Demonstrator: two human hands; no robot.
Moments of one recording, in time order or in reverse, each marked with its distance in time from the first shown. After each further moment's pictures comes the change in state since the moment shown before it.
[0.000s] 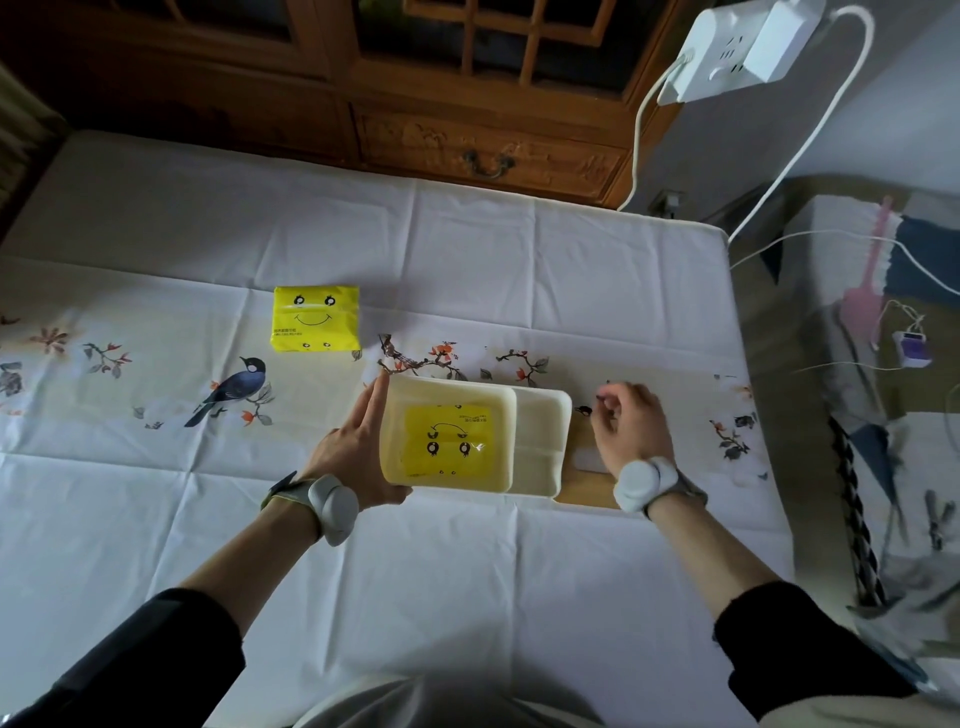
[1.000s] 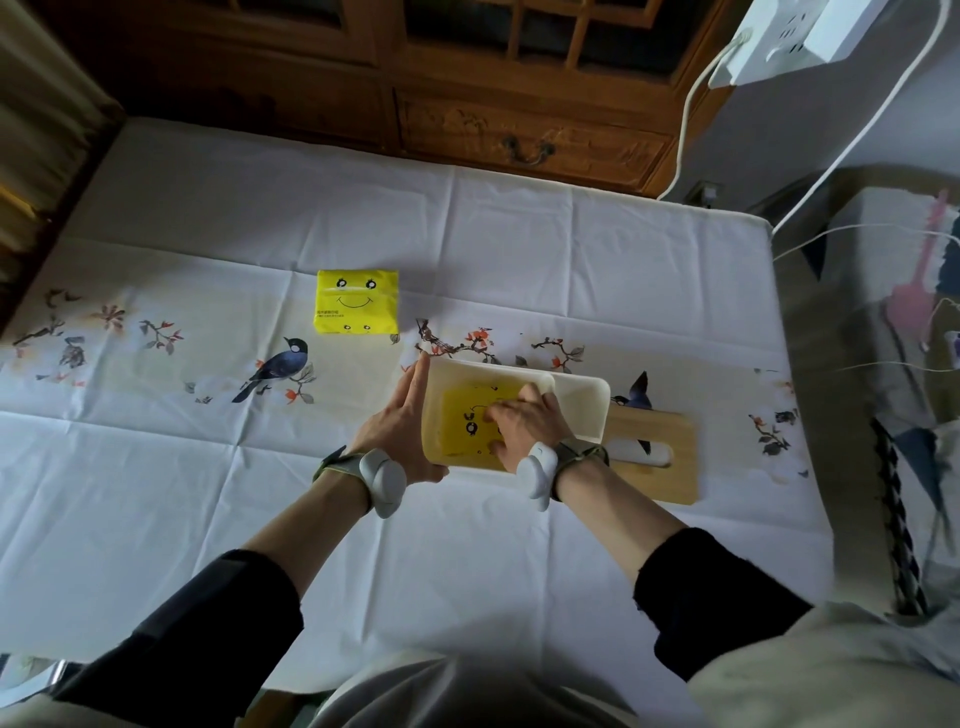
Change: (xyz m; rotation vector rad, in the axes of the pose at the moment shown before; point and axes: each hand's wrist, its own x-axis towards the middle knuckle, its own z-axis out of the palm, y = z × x) left_hand -0.003 0.008 -0.006 -0.043 -0.038 -0.052; right_hand -0.018 -0.099 0.080 -0.401 -0.577 -0.444
